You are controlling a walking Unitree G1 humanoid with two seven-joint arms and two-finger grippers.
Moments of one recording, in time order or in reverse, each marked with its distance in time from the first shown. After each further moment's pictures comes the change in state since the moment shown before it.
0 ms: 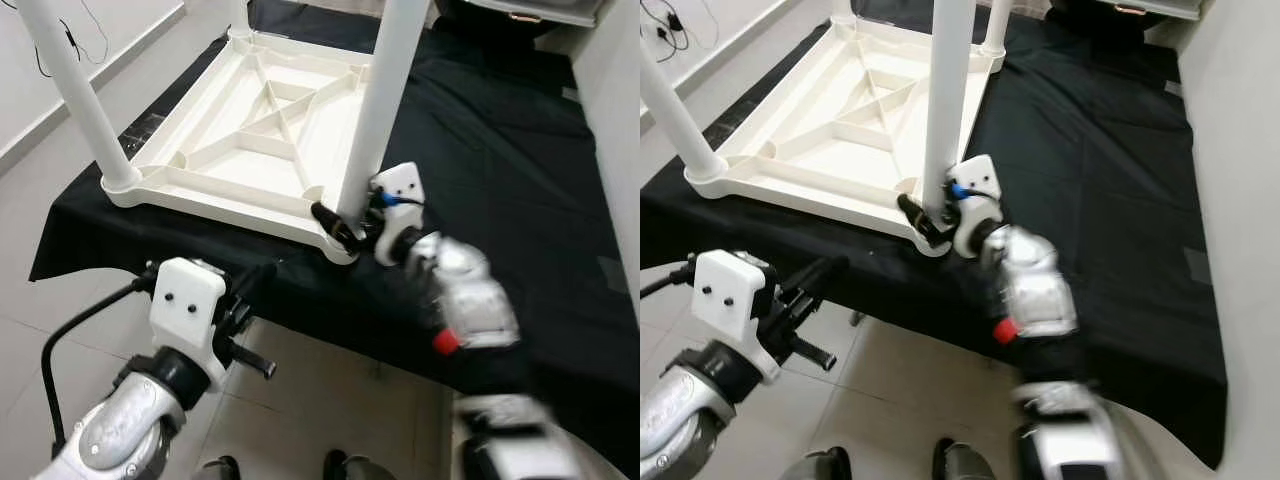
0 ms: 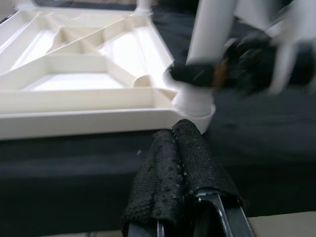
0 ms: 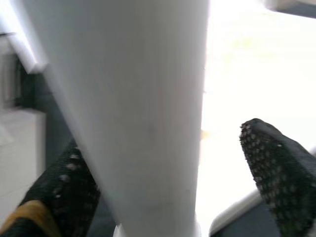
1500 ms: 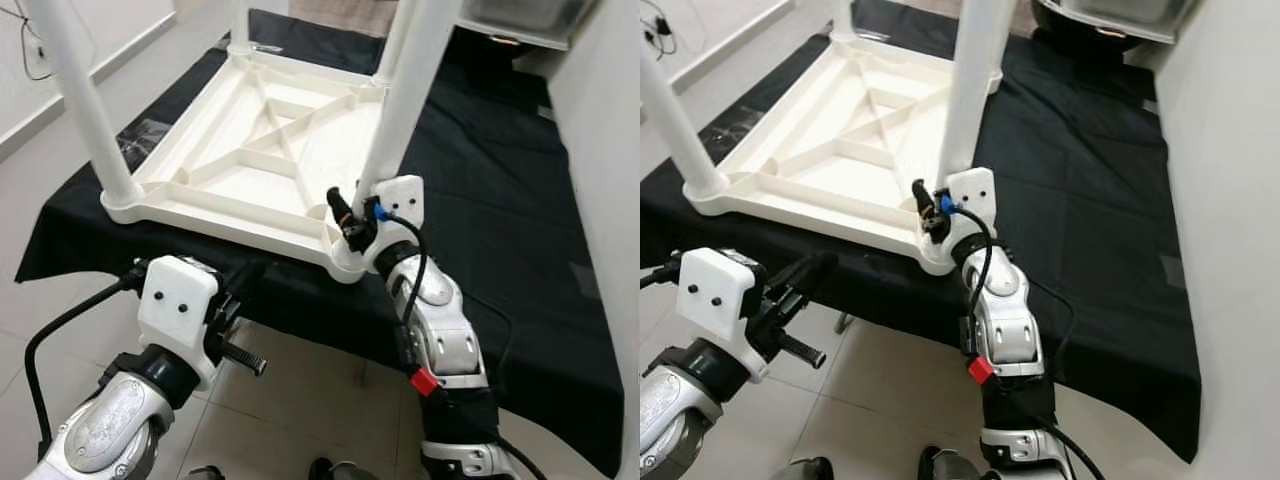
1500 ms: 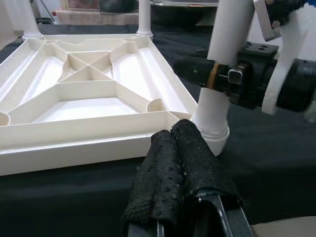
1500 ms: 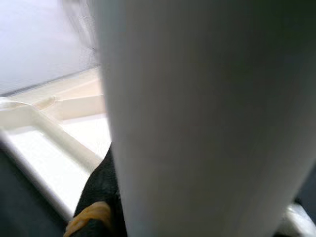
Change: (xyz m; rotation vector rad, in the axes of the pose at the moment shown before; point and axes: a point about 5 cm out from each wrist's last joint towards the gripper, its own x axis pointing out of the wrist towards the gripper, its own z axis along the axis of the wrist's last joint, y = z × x) left arm -0.001 0.004 0.006 0.053 -0.021 0.007; right arm 0.024 0.049 -0.014 0.074 -0.066 -0.347
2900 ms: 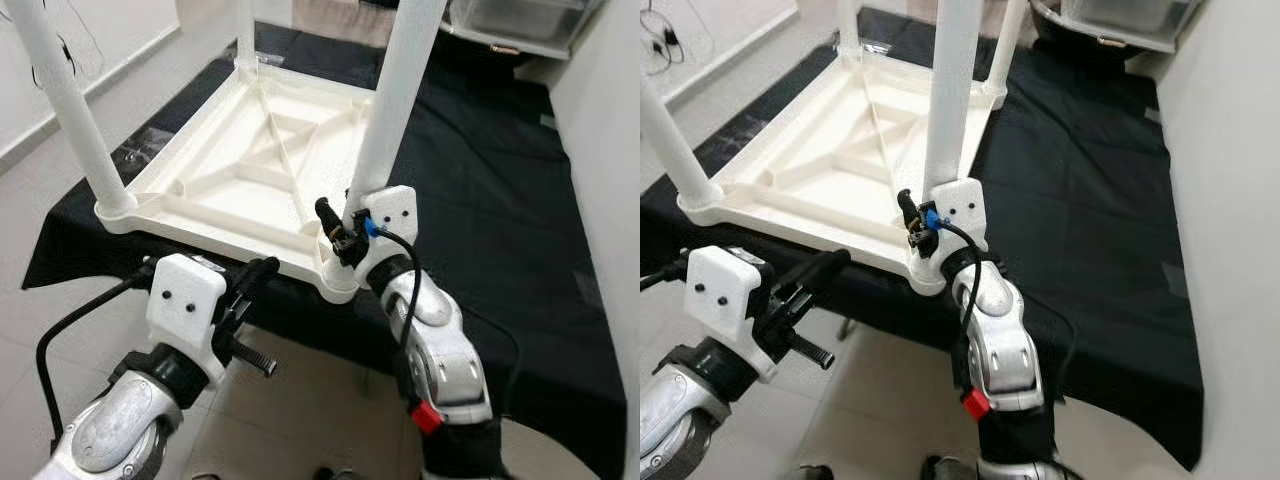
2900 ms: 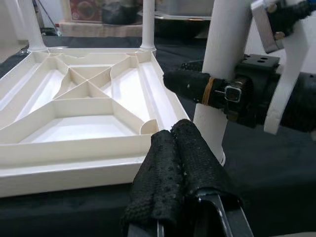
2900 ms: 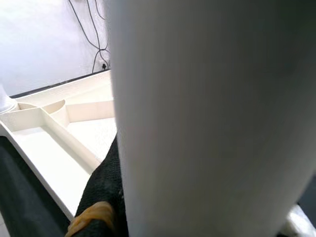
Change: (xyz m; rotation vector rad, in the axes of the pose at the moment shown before) left arm 0.003 -0.005 0.004 -0.025 -0.027 -0.011; right arm -0.010 0.023 0.005 -0.036 0.032 -0.028
